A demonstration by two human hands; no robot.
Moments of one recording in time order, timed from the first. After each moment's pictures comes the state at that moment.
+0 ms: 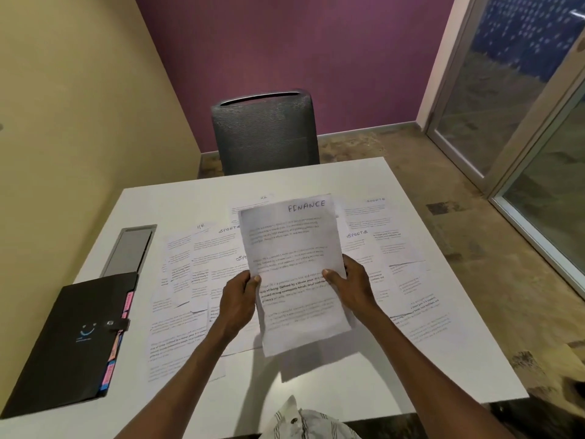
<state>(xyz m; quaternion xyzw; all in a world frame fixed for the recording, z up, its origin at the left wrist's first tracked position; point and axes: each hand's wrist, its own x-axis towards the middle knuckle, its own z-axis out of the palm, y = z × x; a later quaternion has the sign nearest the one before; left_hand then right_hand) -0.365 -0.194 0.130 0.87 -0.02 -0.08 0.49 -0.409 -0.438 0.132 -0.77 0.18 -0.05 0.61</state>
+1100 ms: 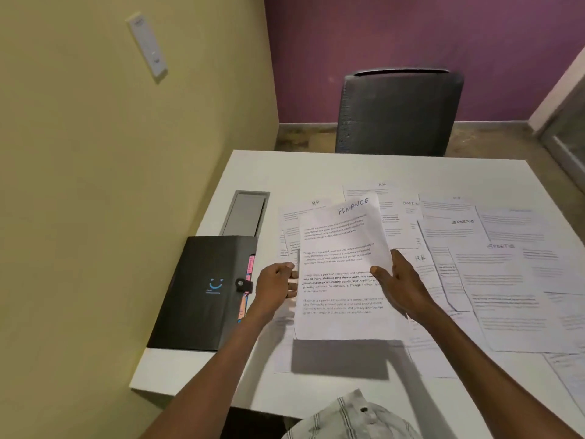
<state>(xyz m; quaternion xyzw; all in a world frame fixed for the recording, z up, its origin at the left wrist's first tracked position) -0.306 0.060 0.106 0.74 0.19 -0.15 0.63 -0.335 -0.203 0.148 -0.85 0.14 0.08 0.49</state>
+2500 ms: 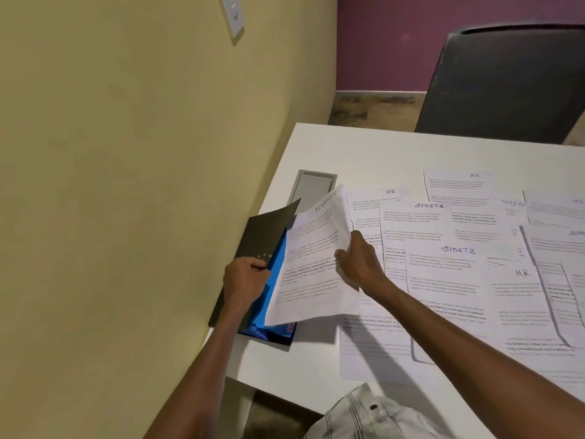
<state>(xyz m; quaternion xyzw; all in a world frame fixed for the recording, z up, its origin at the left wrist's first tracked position) -0.296 0.253 0.128 0.91 0.27 -0.05 0.32 -0.246 0.033 0.142 -0.88 0.07 0.19 0.43</state>
